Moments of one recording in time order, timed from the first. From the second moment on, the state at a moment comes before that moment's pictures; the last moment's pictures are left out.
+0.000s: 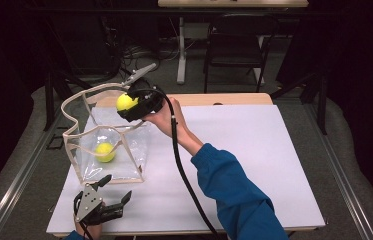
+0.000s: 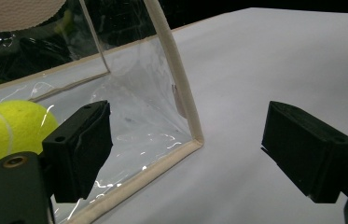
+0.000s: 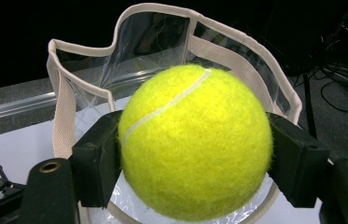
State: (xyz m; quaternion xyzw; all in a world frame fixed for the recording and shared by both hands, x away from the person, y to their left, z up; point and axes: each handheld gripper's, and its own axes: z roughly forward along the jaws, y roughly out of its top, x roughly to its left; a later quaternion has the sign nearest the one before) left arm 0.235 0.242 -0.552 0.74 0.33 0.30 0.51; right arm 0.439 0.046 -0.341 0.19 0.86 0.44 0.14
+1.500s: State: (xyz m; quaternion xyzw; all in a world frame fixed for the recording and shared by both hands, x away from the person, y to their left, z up) left arm 0.236 0.242 -0.552 0.74 0.33 0.30 0.51; right arm 0.445 0.058 -0.360 0.20 0.89 0.39 0.11
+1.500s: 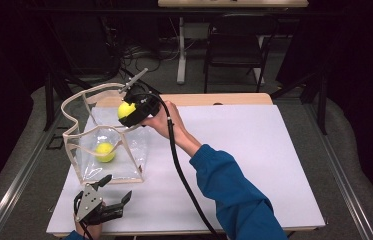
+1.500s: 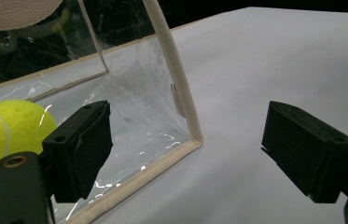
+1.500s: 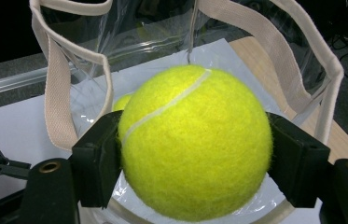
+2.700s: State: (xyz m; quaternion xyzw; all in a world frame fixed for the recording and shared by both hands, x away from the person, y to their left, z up) left arm 0.235 0.242 -0.553 0.74 0.33 0.30 0.51; right arm 0.450 0.068 -0.372 0.21 0.91 0.34 0.08
